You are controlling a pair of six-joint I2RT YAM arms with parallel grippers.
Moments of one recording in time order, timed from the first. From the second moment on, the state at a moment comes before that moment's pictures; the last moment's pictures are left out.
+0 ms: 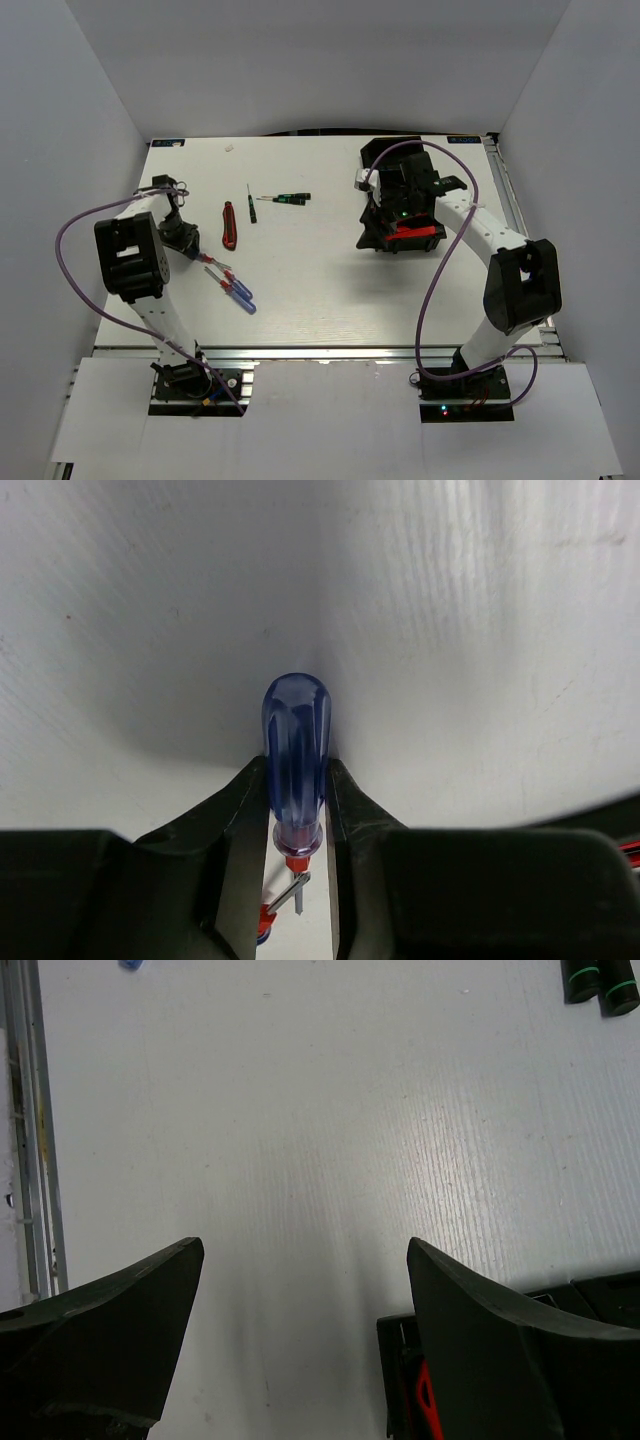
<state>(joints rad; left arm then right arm) 0.21 1.94 1.32 -0.84 -0.14 -0.95 0.37 1.66 1.32 -0.67 -0.88 -0.75</state>
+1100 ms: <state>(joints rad) 0.25 1.53 1.29 -0.53 -0.04 -0.99 0.36 1.69 1.41 -0.71 -0.89 -0.77</state>
